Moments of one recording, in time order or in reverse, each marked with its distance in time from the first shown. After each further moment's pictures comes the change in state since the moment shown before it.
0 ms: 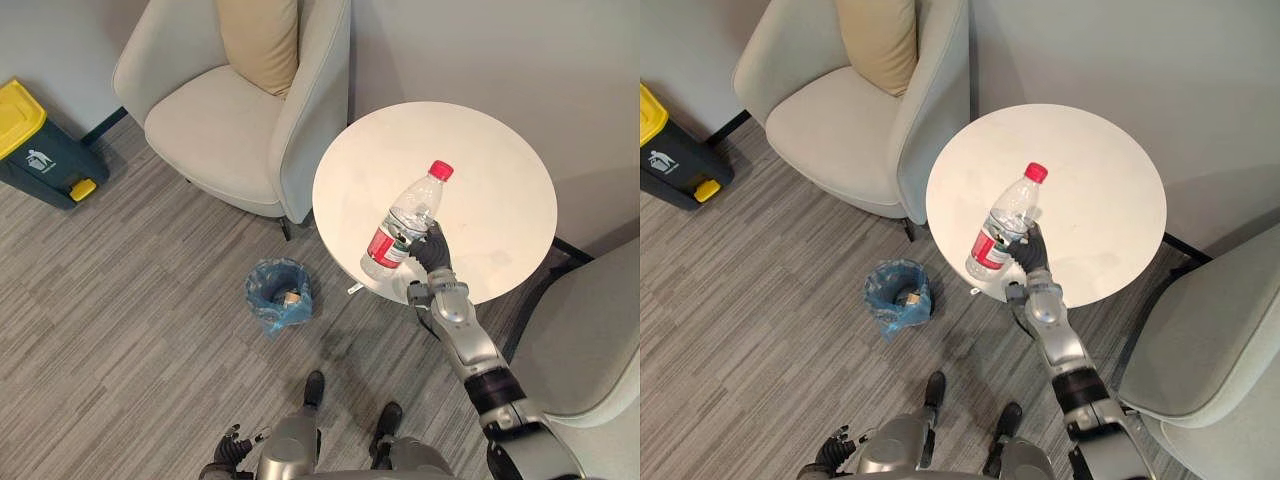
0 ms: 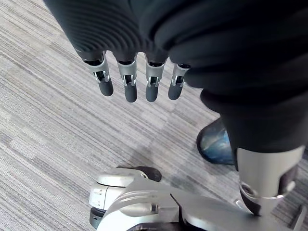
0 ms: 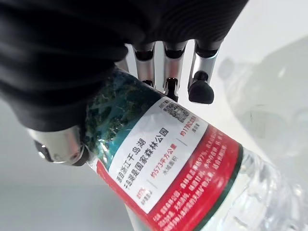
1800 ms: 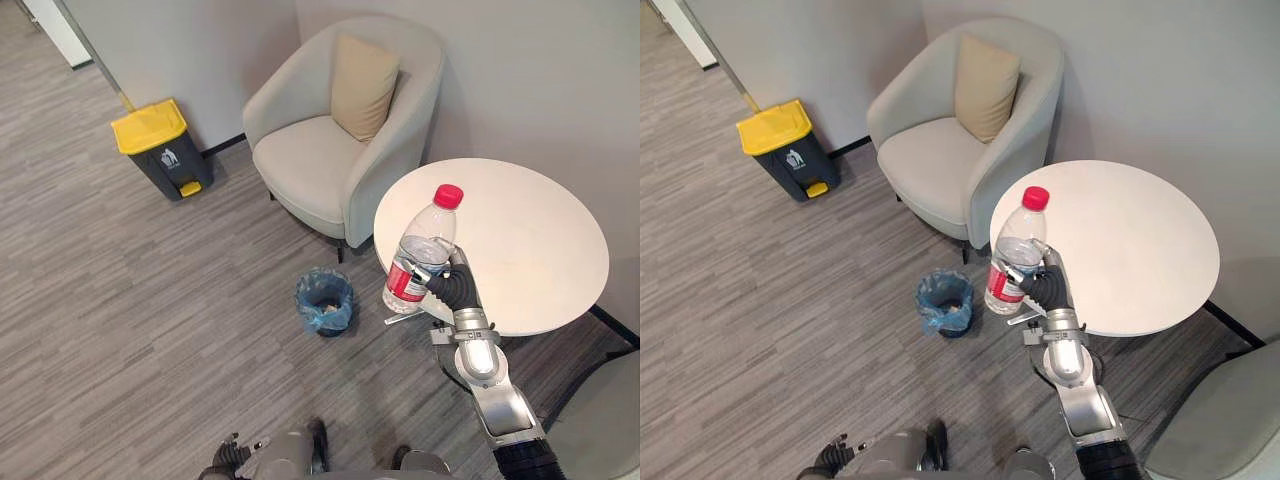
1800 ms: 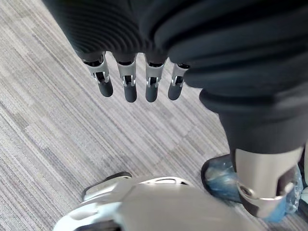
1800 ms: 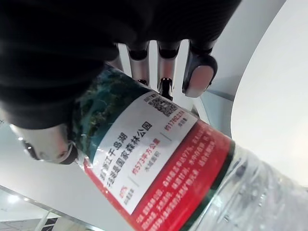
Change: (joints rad) left arm -0.025 0.010 -0.041 0.071 0.000 0.022 0.002; right arm 0.325 -0.012 -0.088 -0.348 -0.322 -0.029 0.006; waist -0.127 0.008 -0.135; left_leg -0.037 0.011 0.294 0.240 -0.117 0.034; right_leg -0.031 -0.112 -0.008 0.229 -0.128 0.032
